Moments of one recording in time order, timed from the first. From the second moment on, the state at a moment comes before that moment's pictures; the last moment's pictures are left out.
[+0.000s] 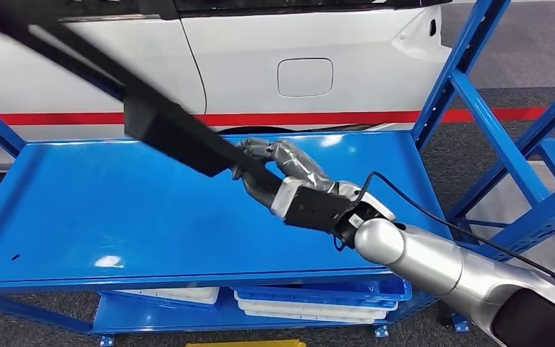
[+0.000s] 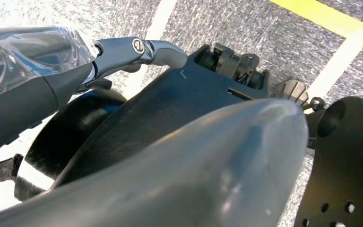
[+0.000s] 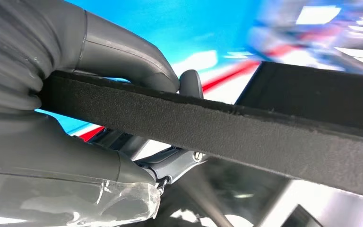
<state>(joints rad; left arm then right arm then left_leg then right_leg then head) -0.16 -0.15 -1.29 -0.22 0.54 0.24 0.03 -0.80 -0.42 0.87 -1.78 -0.19 -0.25 0.12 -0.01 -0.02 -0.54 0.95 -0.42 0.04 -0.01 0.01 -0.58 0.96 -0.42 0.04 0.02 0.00</state>
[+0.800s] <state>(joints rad) -0.14 -0.08 -1.24 -0.22 0.62 0.28 -0.11 -0.42 -0.40 0.79 -2.12 -0.42 -0.12 -0.14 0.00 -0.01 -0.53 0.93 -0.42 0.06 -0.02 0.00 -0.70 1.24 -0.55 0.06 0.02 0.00</state>
